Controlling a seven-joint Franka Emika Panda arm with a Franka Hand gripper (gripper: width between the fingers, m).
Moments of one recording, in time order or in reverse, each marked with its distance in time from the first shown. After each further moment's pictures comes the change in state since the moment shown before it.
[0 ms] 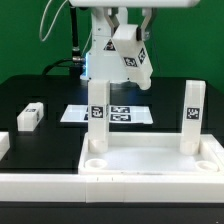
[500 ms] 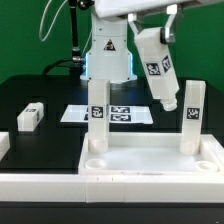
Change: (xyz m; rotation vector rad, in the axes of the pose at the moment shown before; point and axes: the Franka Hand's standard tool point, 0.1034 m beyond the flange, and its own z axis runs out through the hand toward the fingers) arm -0.017 -0.035 0.013 0.149 0.263 0.132
